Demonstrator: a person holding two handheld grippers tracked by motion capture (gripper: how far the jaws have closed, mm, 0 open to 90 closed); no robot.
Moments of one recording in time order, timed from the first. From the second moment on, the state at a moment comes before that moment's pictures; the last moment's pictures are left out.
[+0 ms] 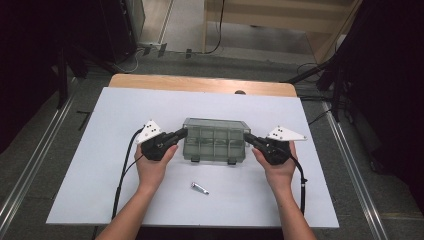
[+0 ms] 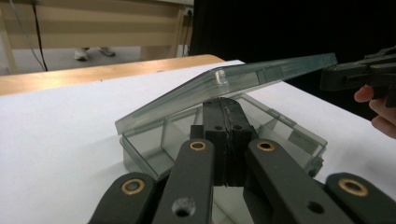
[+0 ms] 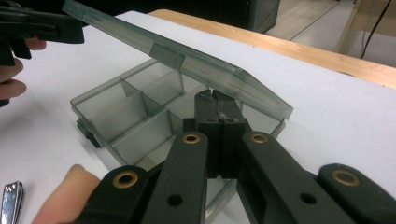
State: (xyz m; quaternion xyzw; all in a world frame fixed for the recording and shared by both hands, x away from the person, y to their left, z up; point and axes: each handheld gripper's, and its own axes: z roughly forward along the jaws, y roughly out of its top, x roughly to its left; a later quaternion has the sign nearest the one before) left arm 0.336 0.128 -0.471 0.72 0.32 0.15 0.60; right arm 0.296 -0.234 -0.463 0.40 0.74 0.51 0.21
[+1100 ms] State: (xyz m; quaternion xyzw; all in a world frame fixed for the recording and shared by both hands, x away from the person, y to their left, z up) left arm 0.359 0.120 -0.453 0.69 0.32 0.18 0.62; right arm 0.315 -0.235 -0.455 0.43 0.67 0.55 0.24
